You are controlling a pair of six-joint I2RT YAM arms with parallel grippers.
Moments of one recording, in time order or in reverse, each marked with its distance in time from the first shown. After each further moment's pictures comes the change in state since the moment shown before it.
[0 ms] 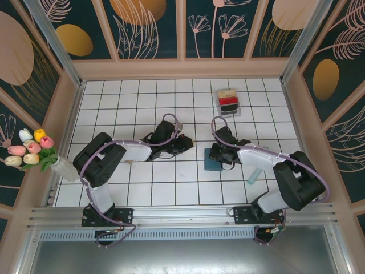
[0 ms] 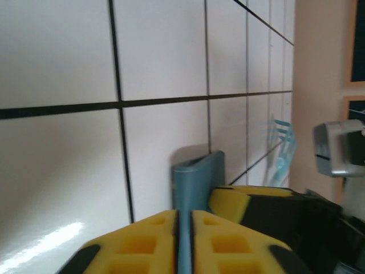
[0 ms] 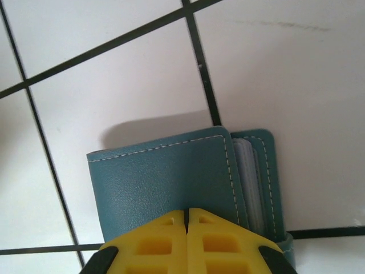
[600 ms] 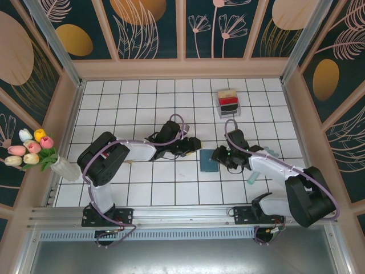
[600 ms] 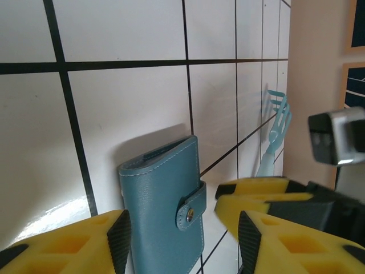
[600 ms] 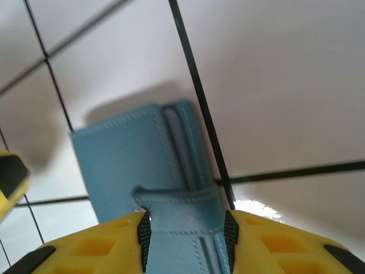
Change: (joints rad) left arm -0.039 0.038 0.064 -0.060 0.054 0.010; right arm -0.101 -0.169 -0.116 -0.023 -0.182 0.011
